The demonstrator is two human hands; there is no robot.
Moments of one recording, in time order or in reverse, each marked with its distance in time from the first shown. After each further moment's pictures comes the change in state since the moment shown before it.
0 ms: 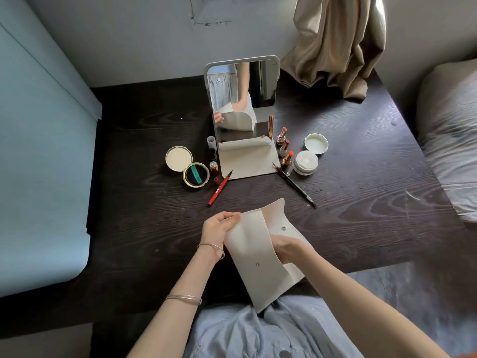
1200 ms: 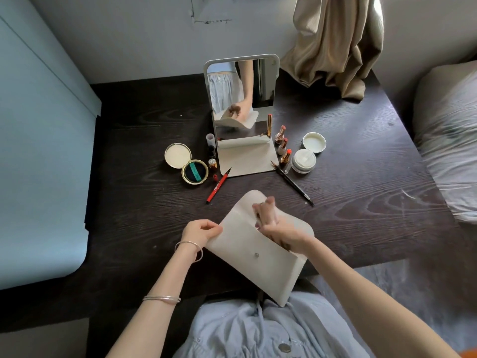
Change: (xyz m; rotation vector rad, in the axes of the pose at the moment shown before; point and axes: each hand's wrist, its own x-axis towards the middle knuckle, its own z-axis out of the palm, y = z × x) left_hand 0.004 -0.001 -0.048 0.578 0.006 -0.019; right_hand -0.026 -0.004 -0.022 -0.187 0.393 -0.247
